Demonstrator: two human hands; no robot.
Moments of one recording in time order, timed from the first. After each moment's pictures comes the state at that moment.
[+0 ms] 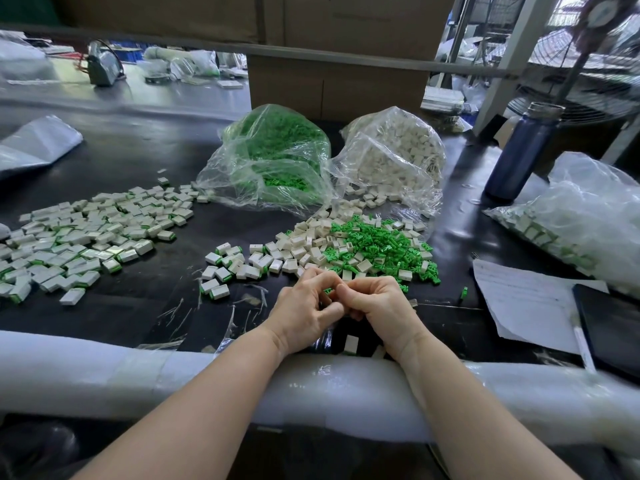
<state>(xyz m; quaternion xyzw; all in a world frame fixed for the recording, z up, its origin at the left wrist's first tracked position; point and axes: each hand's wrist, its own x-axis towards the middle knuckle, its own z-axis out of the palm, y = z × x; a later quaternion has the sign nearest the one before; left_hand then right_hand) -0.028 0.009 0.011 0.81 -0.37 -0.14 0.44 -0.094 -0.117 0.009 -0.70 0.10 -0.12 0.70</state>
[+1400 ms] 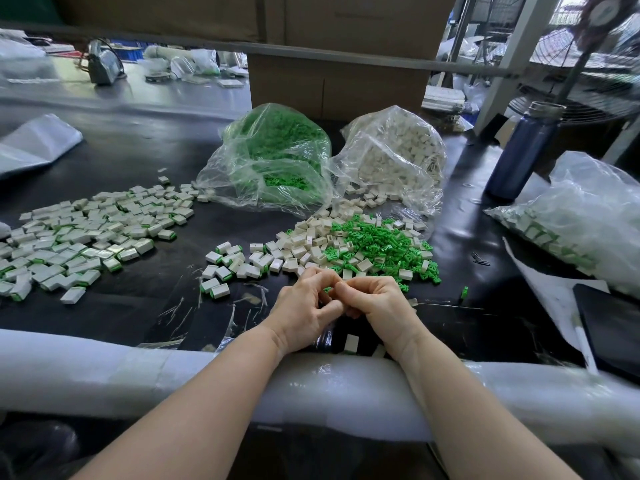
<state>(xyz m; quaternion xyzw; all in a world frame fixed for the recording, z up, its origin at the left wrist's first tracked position) -0.028 0.009 0.011 0.81 -0.36 -0.14 0.44 -0.092 -0.117 0.007 -0.70 0.09 -0.11 0.70</state>
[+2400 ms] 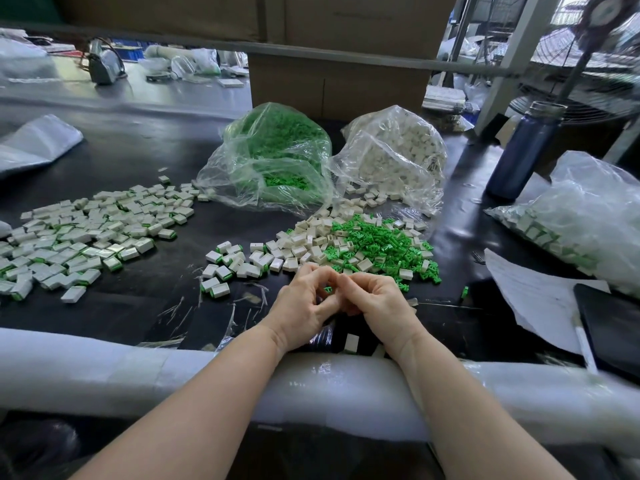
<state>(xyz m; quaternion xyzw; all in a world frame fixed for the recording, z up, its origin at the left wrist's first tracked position) -0.027 0.010 0.010 0.80 -0.36 -0.13 0.47 -0.093 -0.113 0.011 -0.73 0.08 -0.13 0.67</state>
